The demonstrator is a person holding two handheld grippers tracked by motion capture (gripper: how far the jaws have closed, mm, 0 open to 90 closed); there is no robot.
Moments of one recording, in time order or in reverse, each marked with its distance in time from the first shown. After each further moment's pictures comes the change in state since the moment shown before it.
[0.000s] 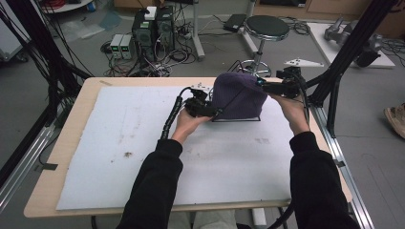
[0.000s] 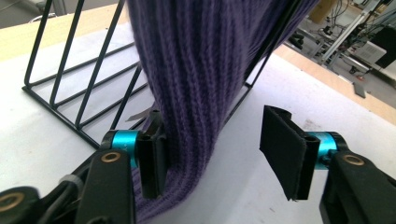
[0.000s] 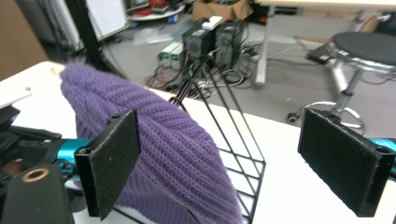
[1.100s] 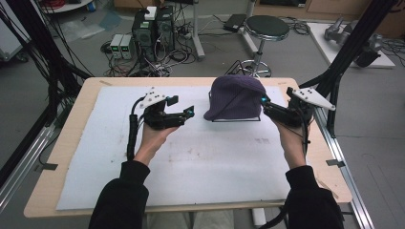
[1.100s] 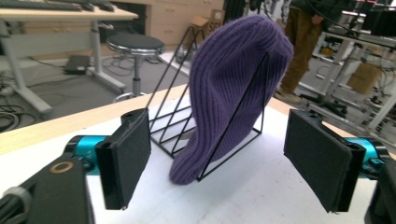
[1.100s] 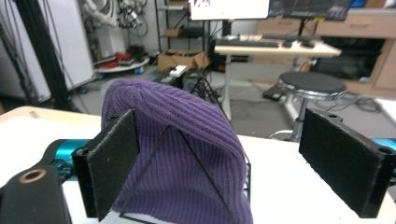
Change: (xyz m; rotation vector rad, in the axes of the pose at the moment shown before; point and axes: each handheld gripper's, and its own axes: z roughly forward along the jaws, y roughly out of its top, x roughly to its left) left arm -0.045 -0.034 -0.151 -0.348 0.231 0.061; right arm 0.062 -0.050 -0.070 -0.233 -0.185 0.031
